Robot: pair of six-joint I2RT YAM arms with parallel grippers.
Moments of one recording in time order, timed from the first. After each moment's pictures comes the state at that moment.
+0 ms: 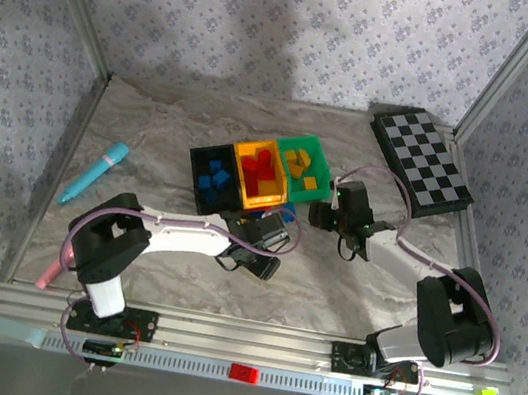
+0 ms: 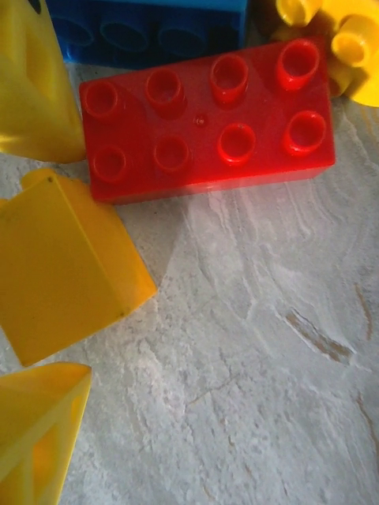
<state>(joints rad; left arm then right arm) -1.07 1.73 1.03 -0.51 -0.09 -0.52 0.42 1.42 0.71 -0.08 0.02 0.27</state>
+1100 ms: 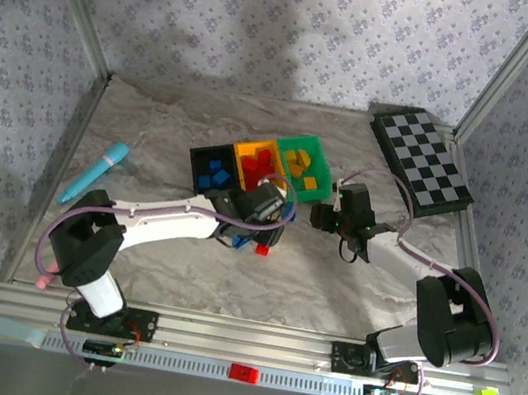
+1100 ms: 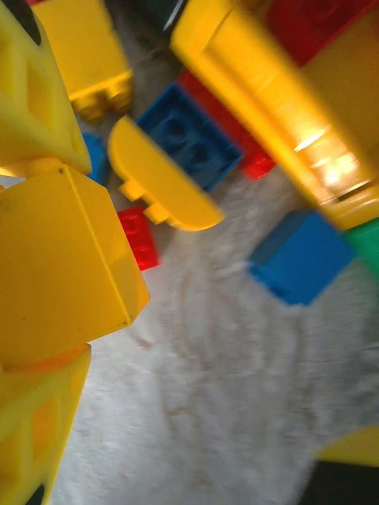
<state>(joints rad) -0.95 1.63 1.13 -0.46 -0.15 -0.50 0.41 1.42 0.68 -0.06 0.01 0.28</state>
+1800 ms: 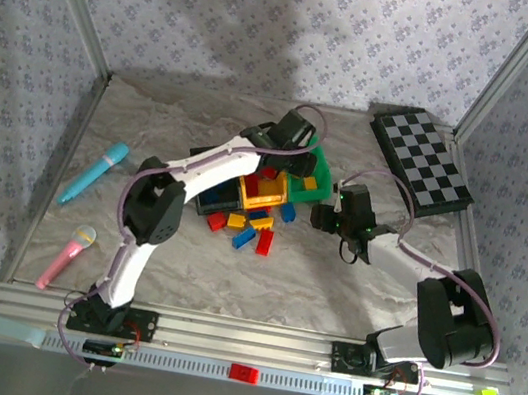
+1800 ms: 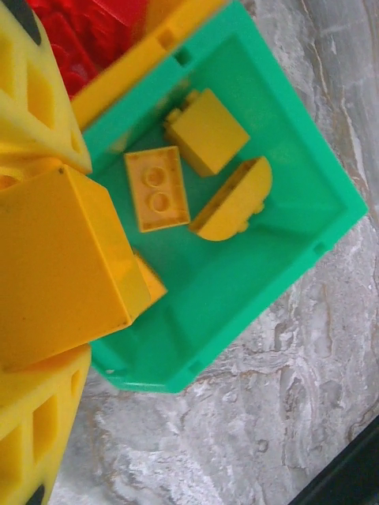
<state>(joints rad) -0.75 2.17 1.94 -0.60 -0.05 -0.37 0.41 1.41 0.67 -0.05 0.01 0.29</state>
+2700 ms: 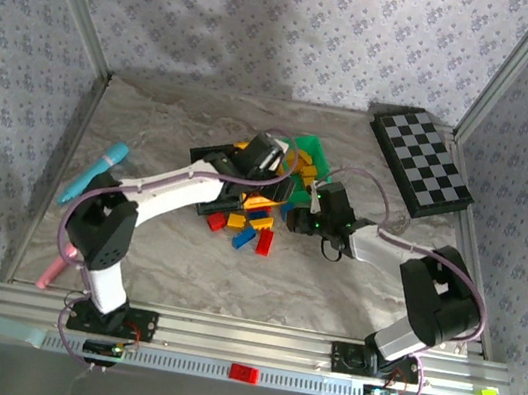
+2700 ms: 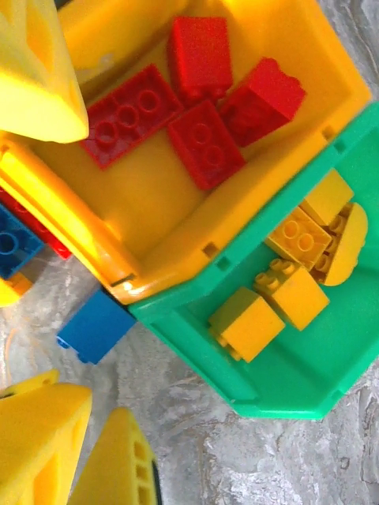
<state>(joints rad) -0.78 1.73 1.30 -0.39 -0.12 -0.36 0.54 1.56 0.74 -0.01 -0.10 0.29</state>
